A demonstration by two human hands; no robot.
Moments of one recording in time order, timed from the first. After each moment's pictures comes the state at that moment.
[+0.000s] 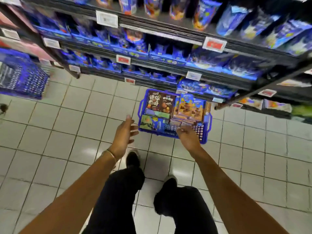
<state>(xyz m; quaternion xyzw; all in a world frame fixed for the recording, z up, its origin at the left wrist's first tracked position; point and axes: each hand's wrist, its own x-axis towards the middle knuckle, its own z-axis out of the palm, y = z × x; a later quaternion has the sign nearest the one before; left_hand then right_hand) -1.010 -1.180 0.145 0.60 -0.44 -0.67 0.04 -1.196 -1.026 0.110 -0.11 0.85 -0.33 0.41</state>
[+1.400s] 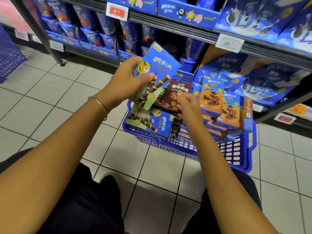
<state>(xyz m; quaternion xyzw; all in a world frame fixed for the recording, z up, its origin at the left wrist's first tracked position) -1.101 -1.254 -0.127 0.32 -0.72 -0.55 0.27 -1.240 -1.094 -0.157 -0.19 0.76 -0.52 0.34</state>
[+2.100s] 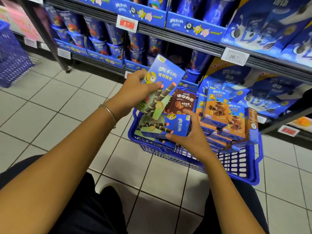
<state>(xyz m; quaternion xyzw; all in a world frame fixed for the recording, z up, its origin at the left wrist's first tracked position) -1.105 -1.262 -0.134 0.38 -0.65 -0.60 0.26 -1.237 -1.058 -0.202 -0.38 0.72 -0.48 0.33</state>
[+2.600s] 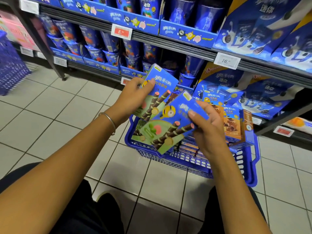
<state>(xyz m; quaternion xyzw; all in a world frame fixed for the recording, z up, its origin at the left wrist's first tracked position) -1.111 -1.255 -0.136 0.40 -0.66 -0.57 0.26 -1.247 -1.063 -0.144 -0.23 0.53 -0.72 0.38</state>
